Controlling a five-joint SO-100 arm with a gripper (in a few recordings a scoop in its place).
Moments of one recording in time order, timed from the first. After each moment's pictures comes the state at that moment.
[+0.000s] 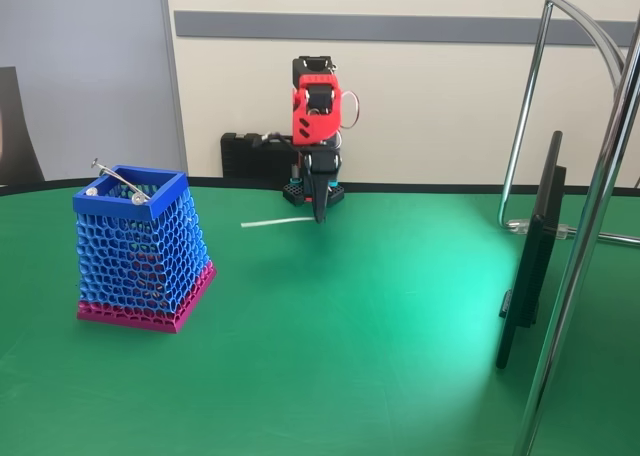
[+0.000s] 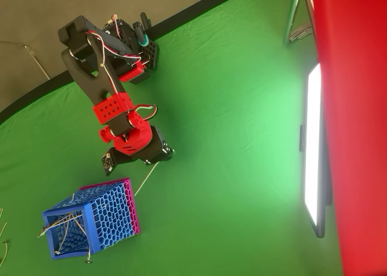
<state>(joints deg) -2.5 104.2 107.0 59.5 -5.1</state>
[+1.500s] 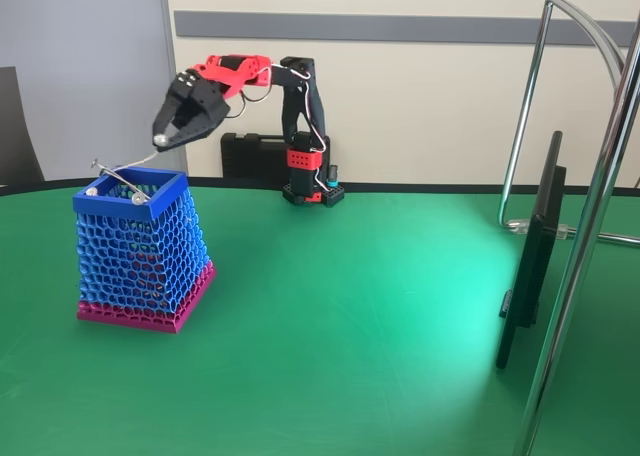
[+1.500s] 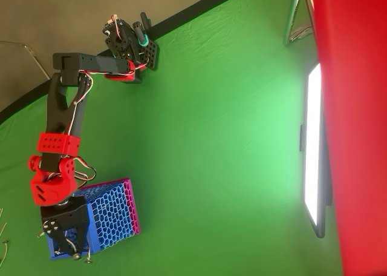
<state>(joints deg) 27.7 79.5 63.4 33.9 51.9</state>
